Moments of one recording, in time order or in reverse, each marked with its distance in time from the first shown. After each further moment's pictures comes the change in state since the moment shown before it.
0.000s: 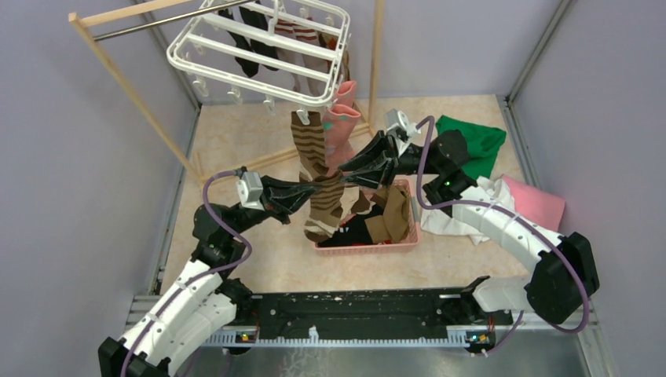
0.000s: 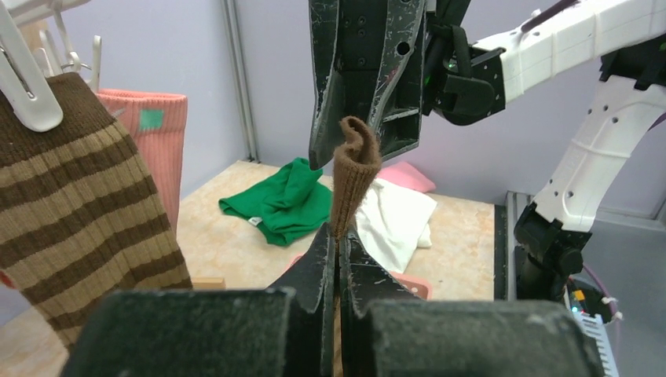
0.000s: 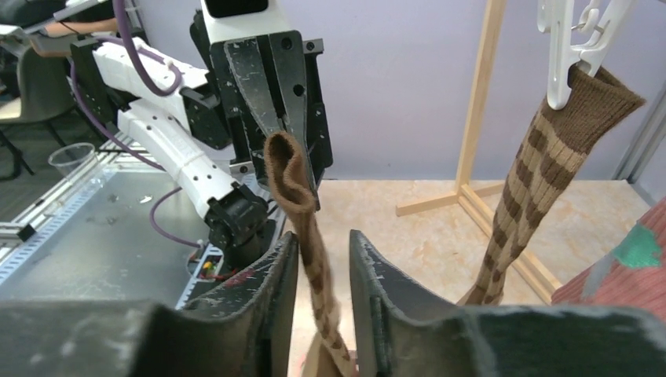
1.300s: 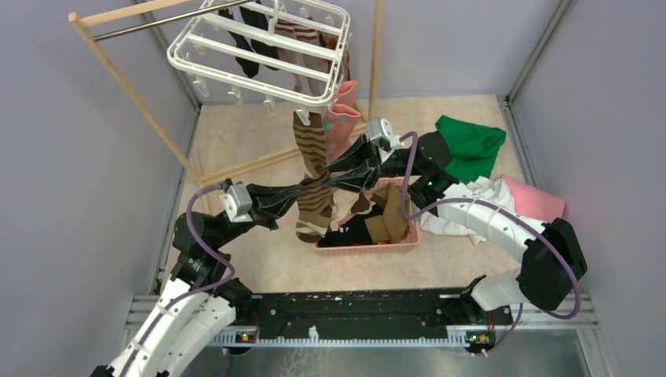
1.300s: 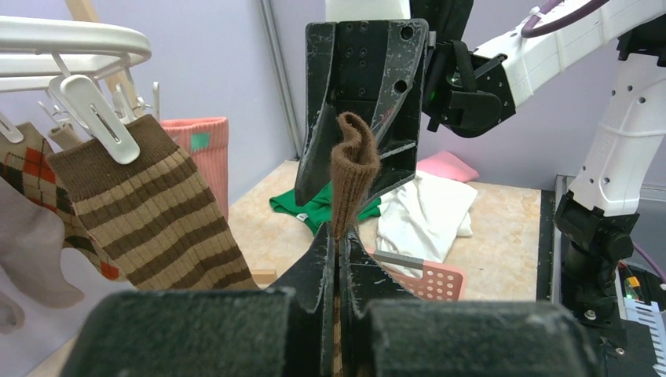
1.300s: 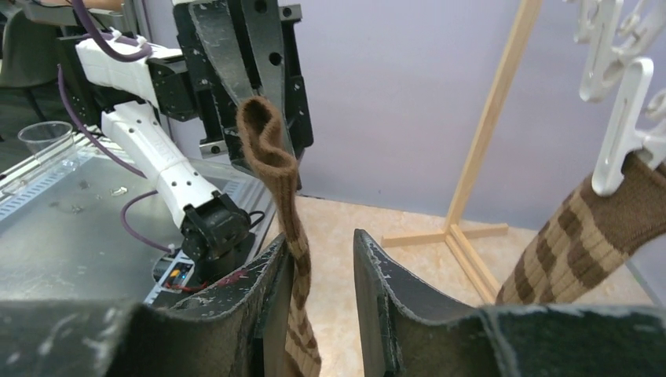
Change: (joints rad) left arm 0.000 -0.164 0.112 -0.360 -0.055 0.205; right arm 0.109 0.093 0.042 0.071 0.043 -0.132
